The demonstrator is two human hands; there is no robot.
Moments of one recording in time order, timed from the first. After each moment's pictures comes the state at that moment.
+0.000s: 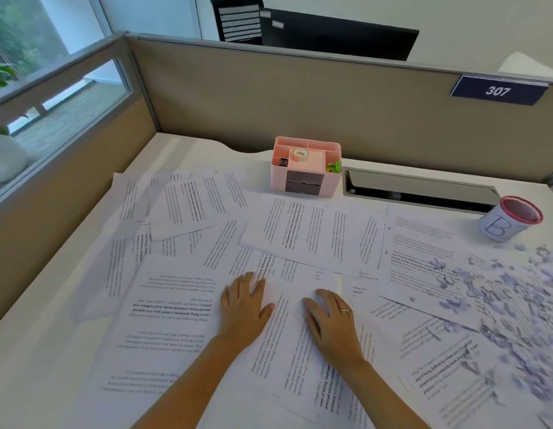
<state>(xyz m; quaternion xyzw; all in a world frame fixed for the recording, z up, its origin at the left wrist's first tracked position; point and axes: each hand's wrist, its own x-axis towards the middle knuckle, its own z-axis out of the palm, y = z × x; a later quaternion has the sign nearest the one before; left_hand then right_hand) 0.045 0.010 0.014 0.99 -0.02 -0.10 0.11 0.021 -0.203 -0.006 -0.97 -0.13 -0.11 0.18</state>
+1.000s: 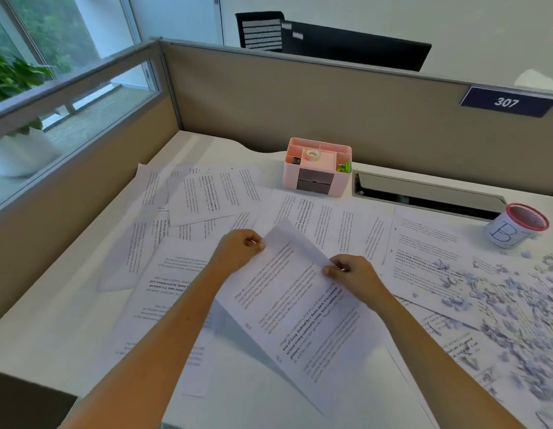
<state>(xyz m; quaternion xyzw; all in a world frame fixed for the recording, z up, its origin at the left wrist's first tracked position) 0.090 0.046 0.113 0.91 0.06 -0.07 0.40 0.078 -0.225 0.090 -0.88 -0.02 0.12 0.46</state>
